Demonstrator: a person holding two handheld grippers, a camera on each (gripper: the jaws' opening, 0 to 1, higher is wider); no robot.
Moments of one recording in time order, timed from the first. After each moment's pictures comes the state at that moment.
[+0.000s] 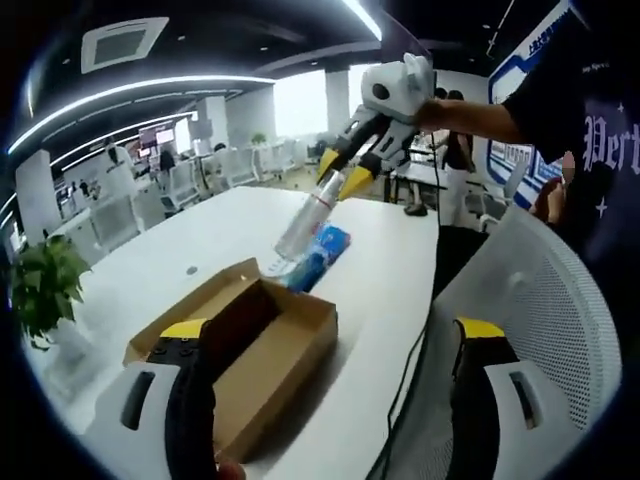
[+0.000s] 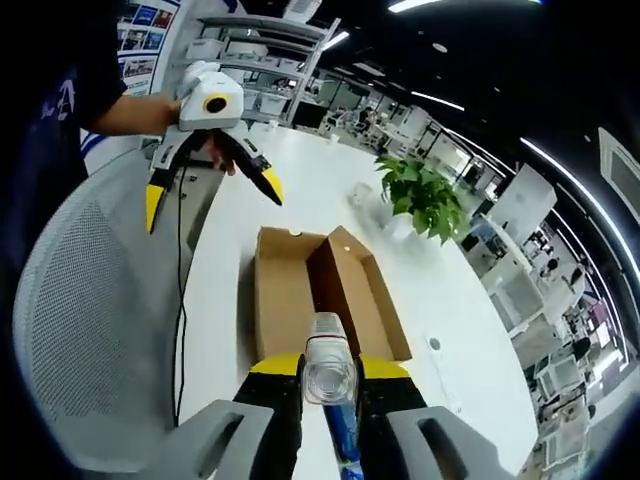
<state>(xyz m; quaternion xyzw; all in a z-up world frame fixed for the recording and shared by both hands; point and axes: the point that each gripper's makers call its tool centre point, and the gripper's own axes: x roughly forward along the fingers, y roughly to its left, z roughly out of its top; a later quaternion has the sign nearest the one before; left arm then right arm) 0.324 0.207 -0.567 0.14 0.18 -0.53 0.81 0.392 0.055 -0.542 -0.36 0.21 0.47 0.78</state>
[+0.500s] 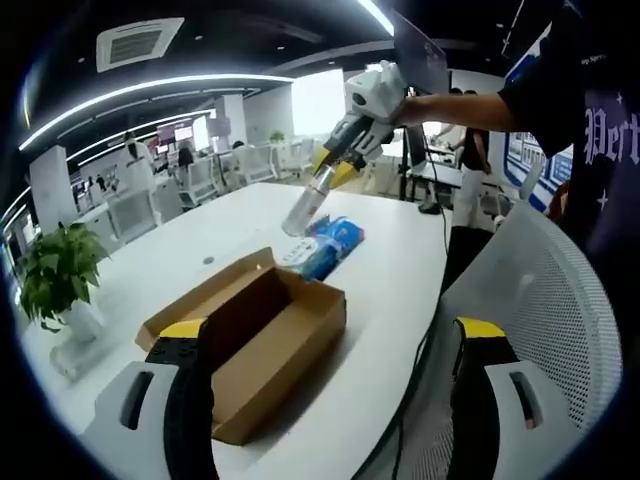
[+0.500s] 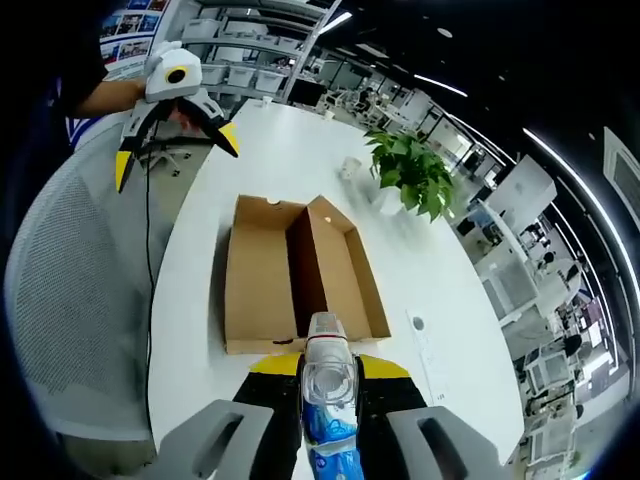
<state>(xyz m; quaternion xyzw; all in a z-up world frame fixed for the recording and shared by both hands) 0.316 0.230 -0.572 0.13 0.18 -0.50 0.84 0.436 0.023 -0.553 -0.40 0.24 0.44 0.77</state>
